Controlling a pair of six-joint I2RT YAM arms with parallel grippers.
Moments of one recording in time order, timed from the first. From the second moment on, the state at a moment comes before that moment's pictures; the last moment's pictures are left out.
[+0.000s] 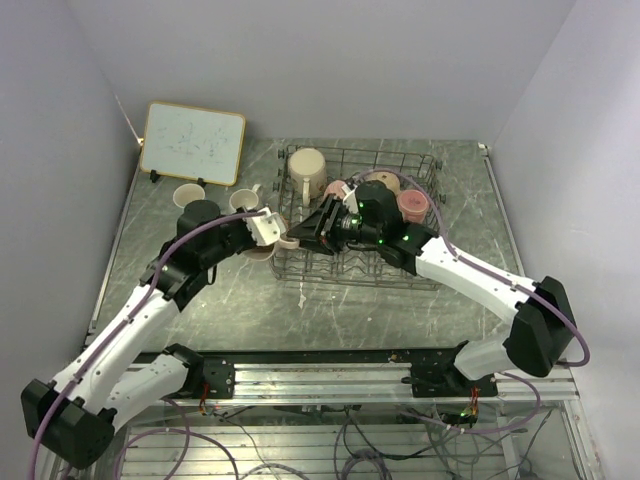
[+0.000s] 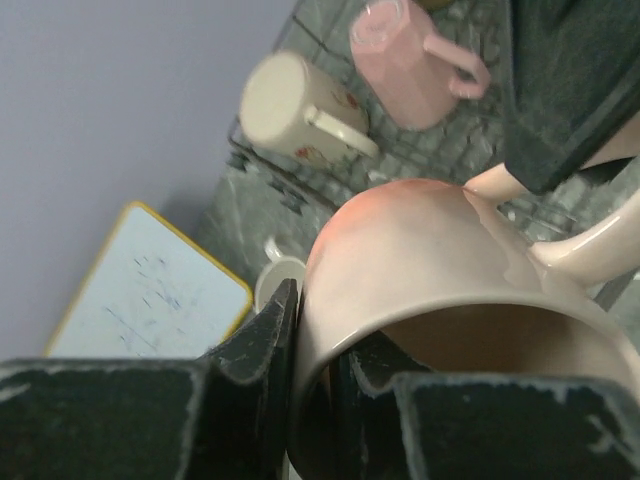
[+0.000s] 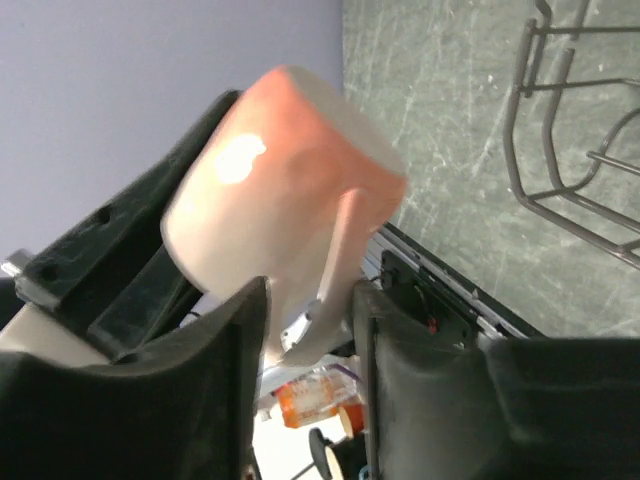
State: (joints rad) left arm -0.49 0.88 0.81 -0.19 0.20 0.80; right arm 0.77 1.42 1.09 -0.07 -0.36 1.30
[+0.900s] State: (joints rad) left arm 0.35 1.50 1.31 -0.95 0.18 0.99; right arm 0.44 1.19 1.09 -0.44 -0.15 0.89
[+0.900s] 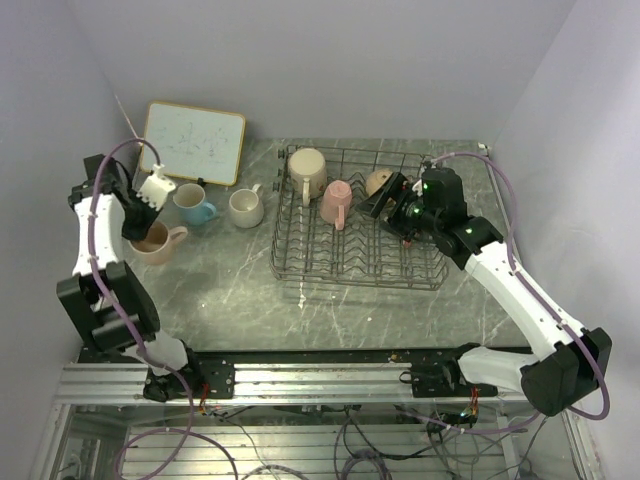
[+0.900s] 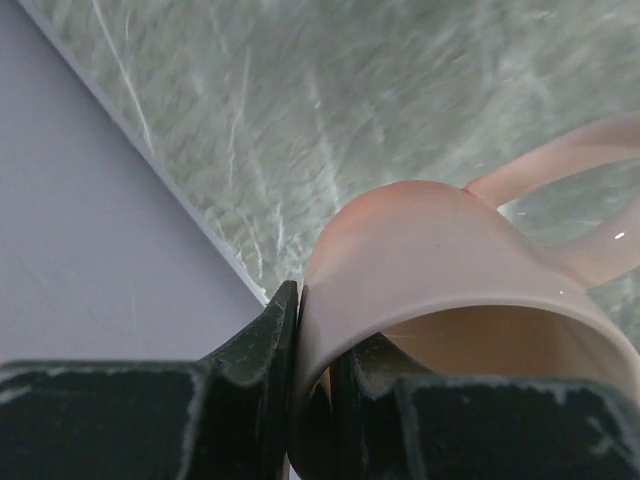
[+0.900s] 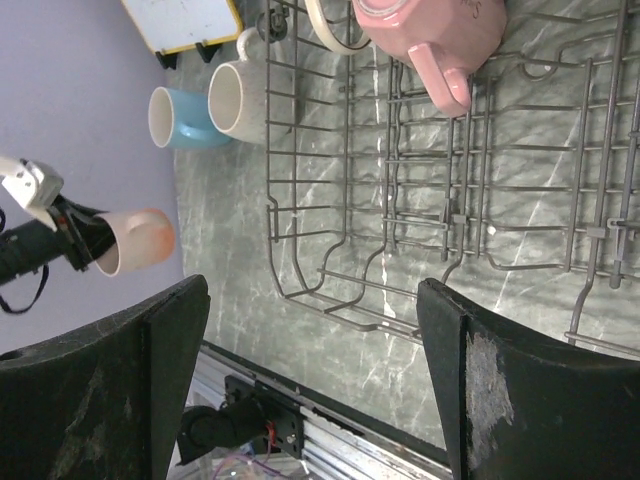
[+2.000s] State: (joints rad) left arm 0.36 2.14 1.73 -0.71 0.04 0.32; right arm 0.34 1.17 1.07 -0.55 -0.05 0.82
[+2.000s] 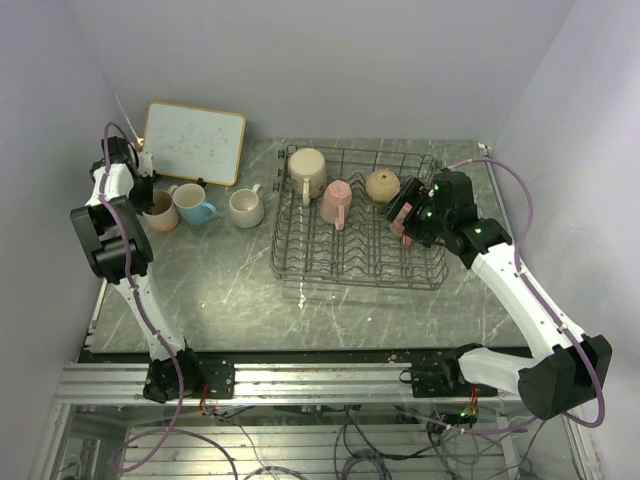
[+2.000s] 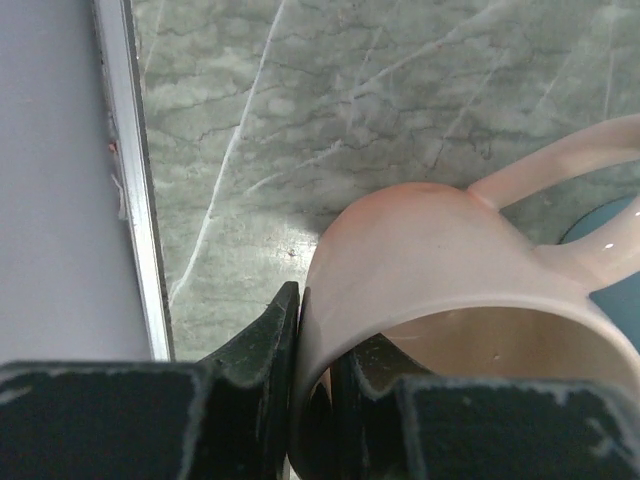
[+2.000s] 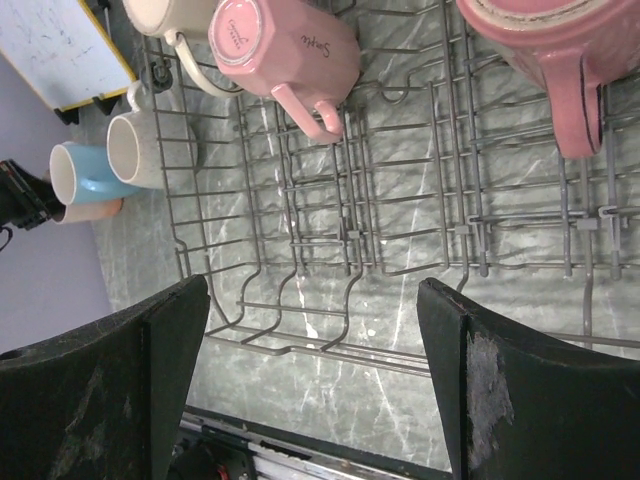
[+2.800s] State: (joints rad) left arm 0.35 1.85 1.74 -0.72 0.05 0.33; right arm 0.36 1.23 1.10 -0.61 0.12 0.76
